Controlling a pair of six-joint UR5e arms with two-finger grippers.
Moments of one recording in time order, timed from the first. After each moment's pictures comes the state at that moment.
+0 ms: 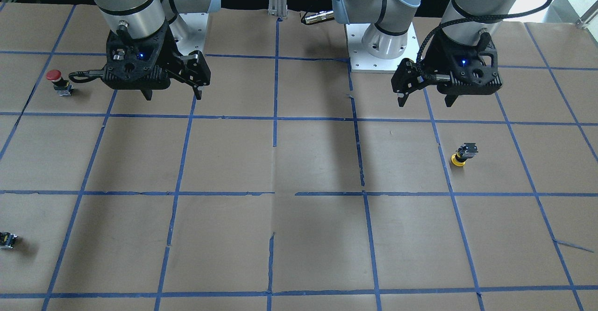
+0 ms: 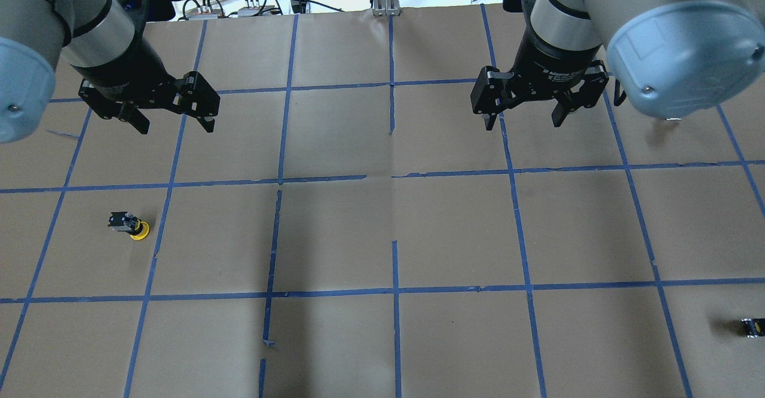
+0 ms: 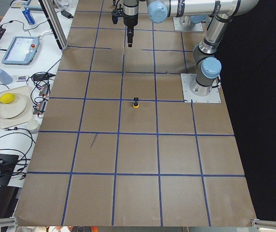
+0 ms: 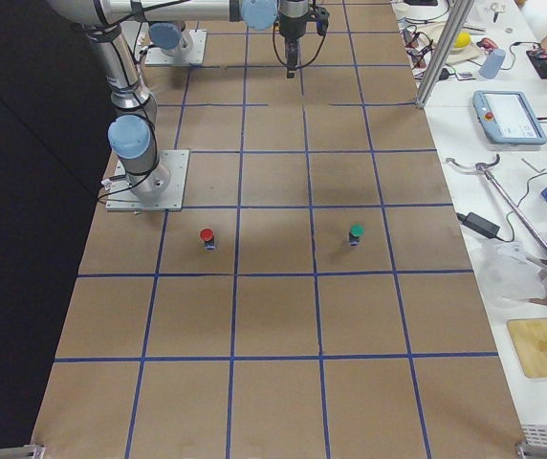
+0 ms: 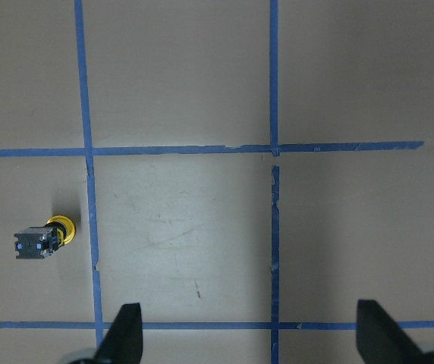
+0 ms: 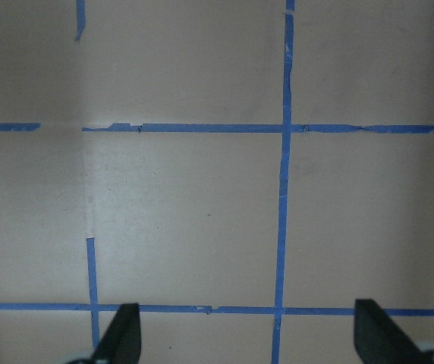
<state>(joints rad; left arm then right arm) -1.49 -1.53 -1.66 -1.49 1.60 0.08 1.67 -1.56 1.61 -1.62 -1.55 0.08</state>
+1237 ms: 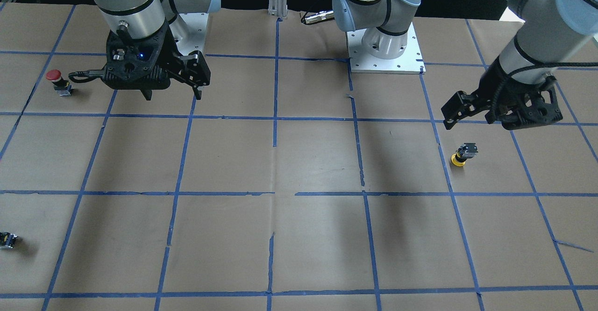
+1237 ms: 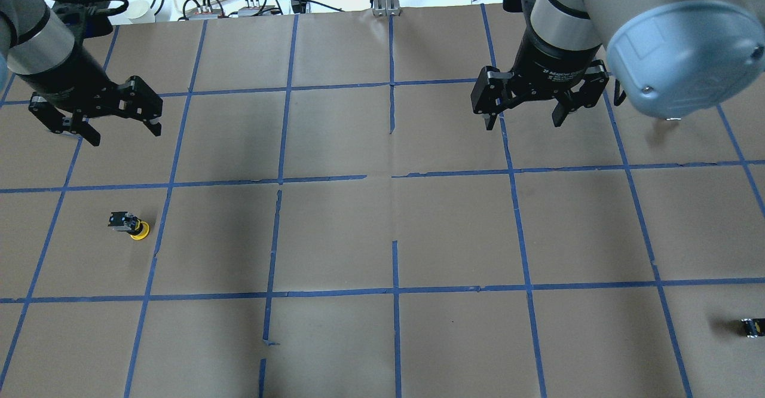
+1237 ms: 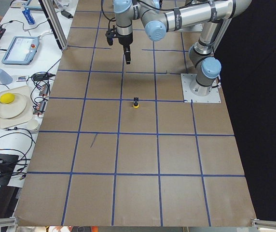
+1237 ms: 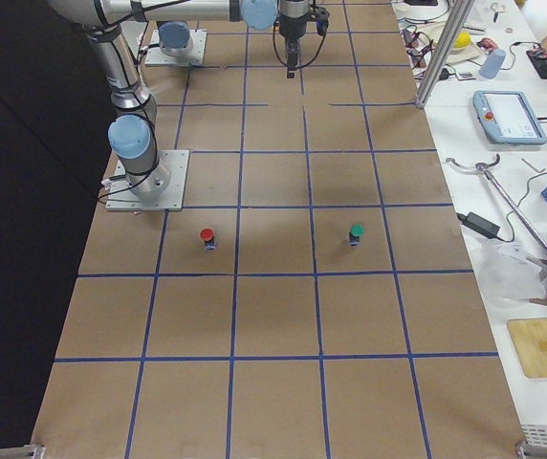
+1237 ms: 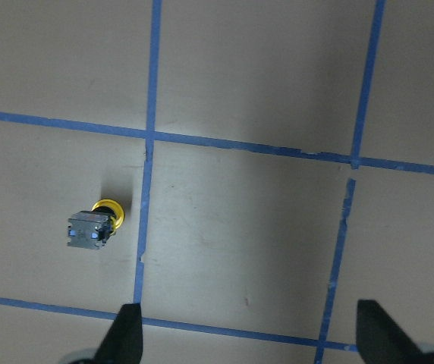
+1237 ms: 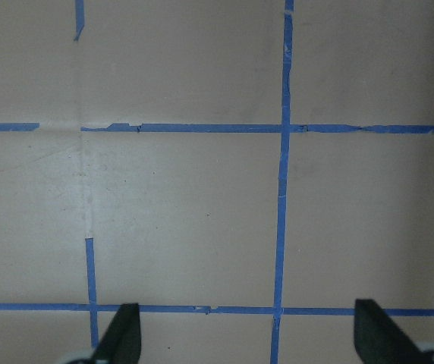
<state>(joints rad) -1.25 -1.62 -1.67 -1.46 1.60 0.15 1.67 -1.56 1.61 -1.62 -1.55 0.08</state>
